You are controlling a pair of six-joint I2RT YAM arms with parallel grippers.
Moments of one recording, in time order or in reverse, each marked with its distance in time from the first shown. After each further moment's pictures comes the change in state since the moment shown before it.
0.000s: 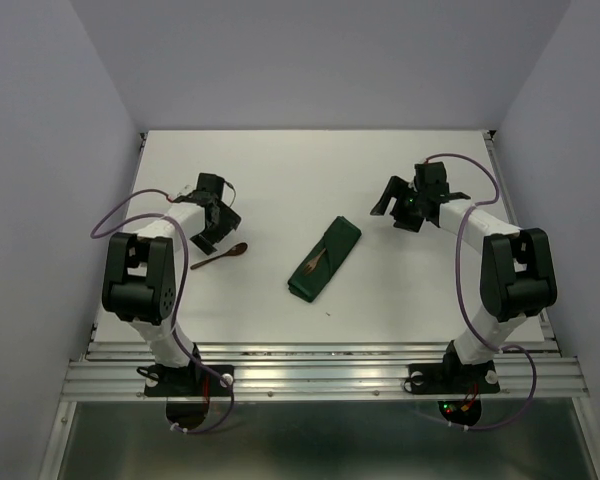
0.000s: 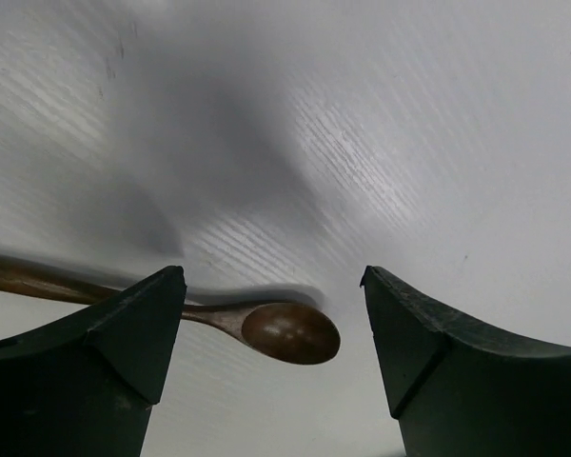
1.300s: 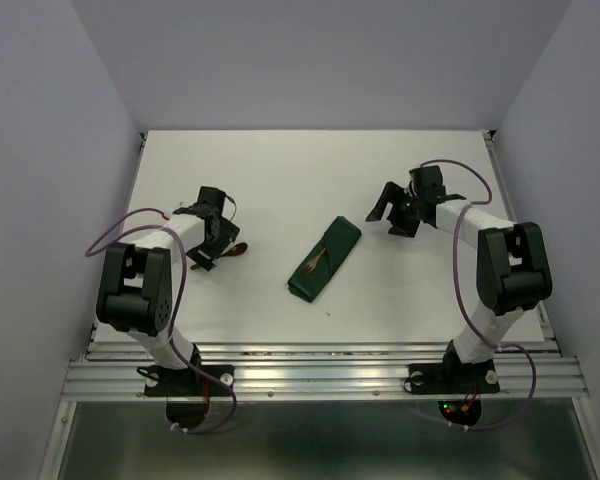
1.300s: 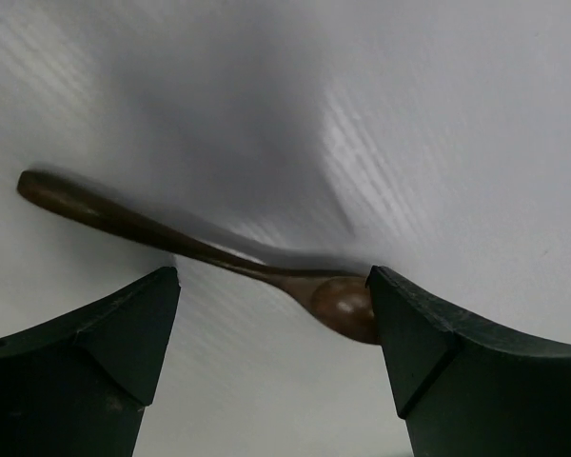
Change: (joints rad) left arm -0.018 -0.091 -0.137 -0.039 -0.044 -0.134; right arm 0.000 0.050 -0.008 0.002 -0.082 0.002
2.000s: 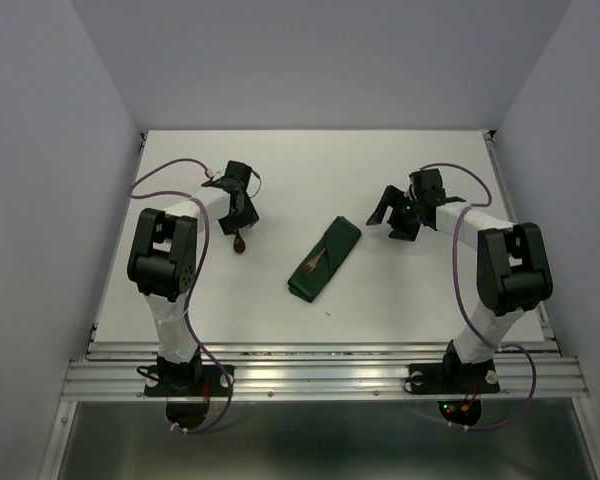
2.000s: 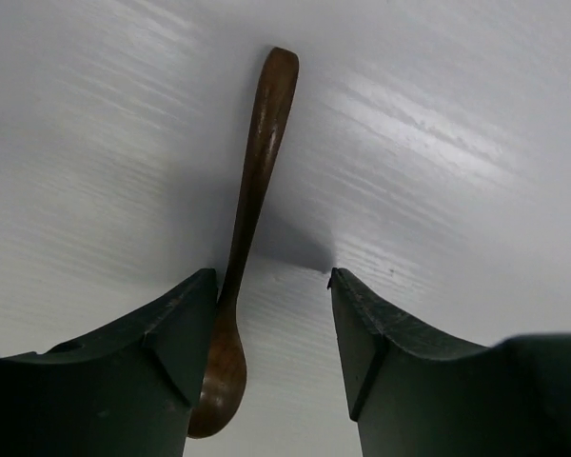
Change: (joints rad) left arm -0.071 0.328 0.375 0.063 0.036 0.414; right arm 0.000 -0.004 -0.026 0.000 0.000 0.000
